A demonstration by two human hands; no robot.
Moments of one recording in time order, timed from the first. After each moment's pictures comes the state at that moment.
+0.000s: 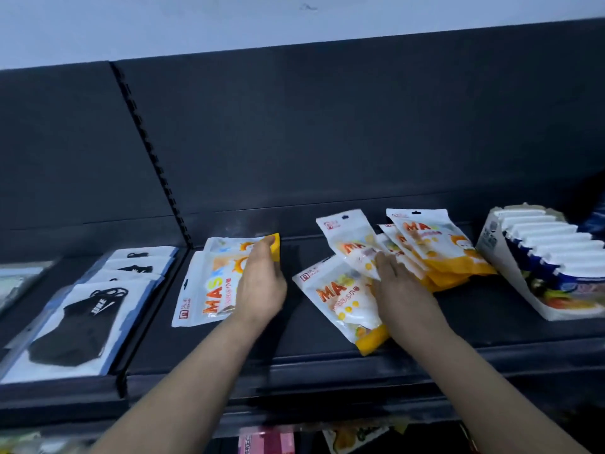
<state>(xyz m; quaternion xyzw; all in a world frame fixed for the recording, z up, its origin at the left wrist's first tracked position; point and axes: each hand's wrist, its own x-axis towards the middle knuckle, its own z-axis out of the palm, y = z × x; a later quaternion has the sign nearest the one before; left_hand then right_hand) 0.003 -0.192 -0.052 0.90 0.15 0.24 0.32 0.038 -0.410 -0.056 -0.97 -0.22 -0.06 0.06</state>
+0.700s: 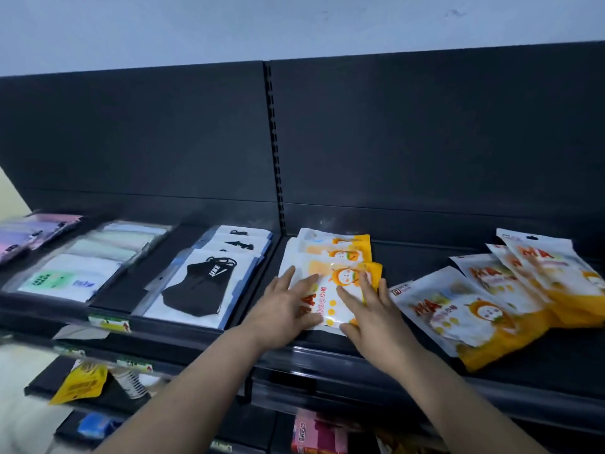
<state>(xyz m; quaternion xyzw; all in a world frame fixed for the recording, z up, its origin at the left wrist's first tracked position) -0.105 -0.078 -0.074 0.96 0.15 0.01 0.22 -0.023 -0.260 -0.080 -0.91 -0.41 0.01 0.09</state>
